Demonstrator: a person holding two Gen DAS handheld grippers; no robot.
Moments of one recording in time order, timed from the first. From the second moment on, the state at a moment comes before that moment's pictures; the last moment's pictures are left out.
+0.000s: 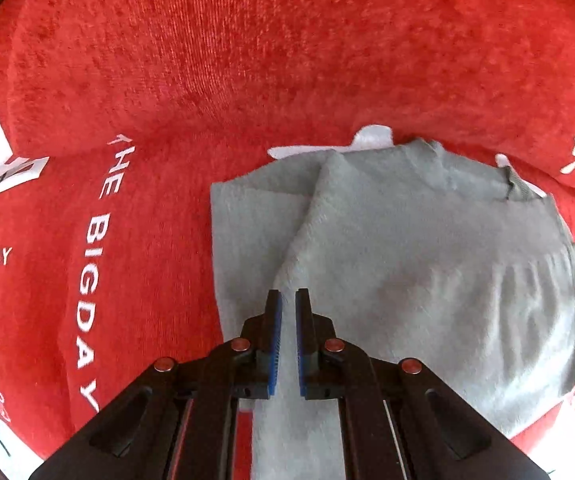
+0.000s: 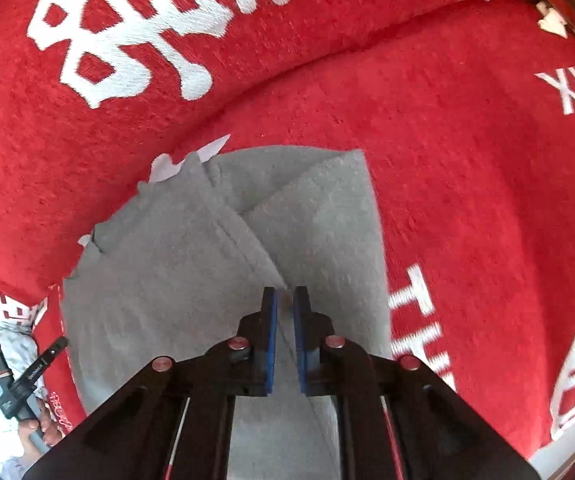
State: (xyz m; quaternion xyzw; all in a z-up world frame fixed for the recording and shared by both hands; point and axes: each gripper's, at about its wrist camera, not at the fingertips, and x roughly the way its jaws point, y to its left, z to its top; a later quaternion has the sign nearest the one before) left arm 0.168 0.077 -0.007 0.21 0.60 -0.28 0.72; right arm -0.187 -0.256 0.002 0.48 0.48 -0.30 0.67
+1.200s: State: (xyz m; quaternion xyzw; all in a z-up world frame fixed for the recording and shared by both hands) left arm 0.100 0.137 -0.004 0.23 0.62 -0.22 0.72; right arm -0.137 -0.105 0.022 0.46 0.53 -0.20 0.68
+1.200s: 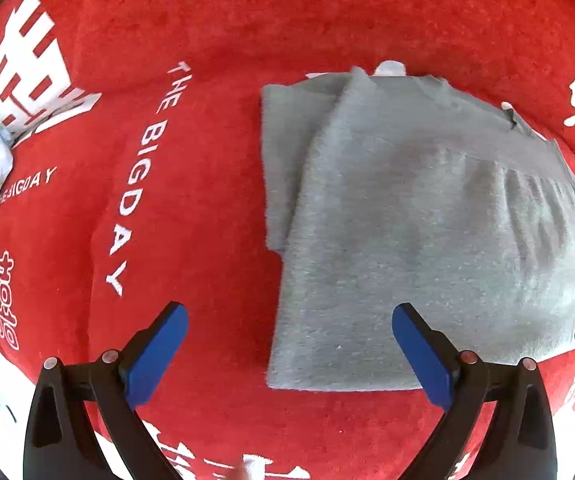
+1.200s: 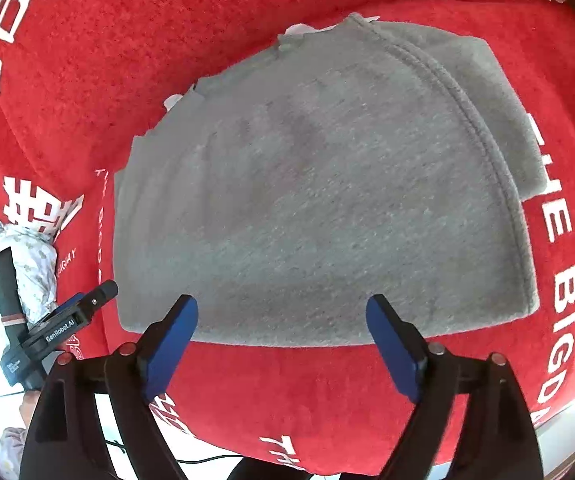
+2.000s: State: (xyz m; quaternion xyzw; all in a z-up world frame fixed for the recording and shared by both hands) left arm 0.117 0.169 -0.012 0.20 0.64 -0.22 0.71; right arm -0.112 -0.048 -0.004 0.50 0.55 -0.14 0.65
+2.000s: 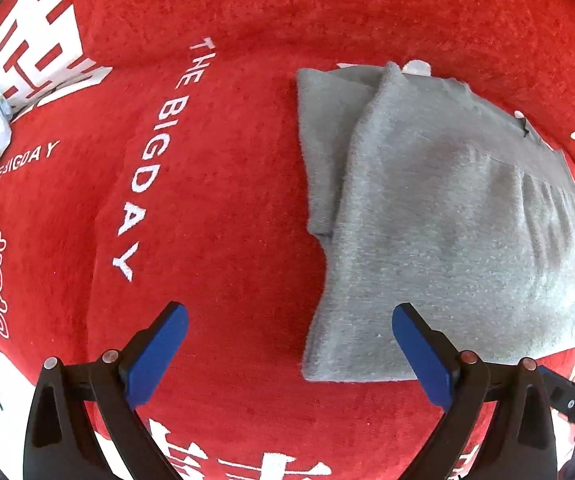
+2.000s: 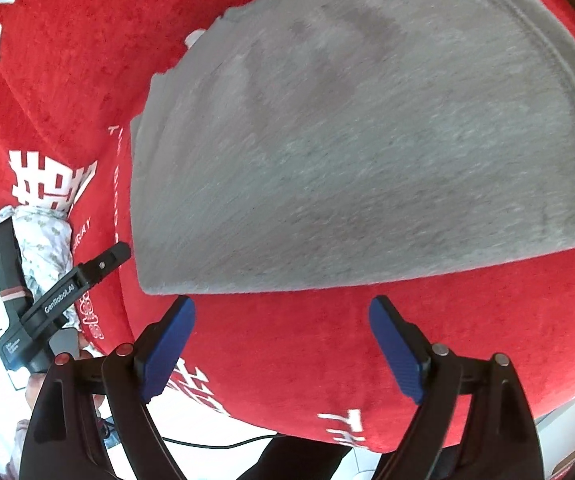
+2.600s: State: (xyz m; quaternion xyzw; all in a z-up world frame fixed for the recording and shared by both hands) left arm 0.146 0.183 -0.005 0.14 0.62 -0.24 0.73; right arm -0.085 -0.009 -0.042 0.63 0.49 -0.08 0.60
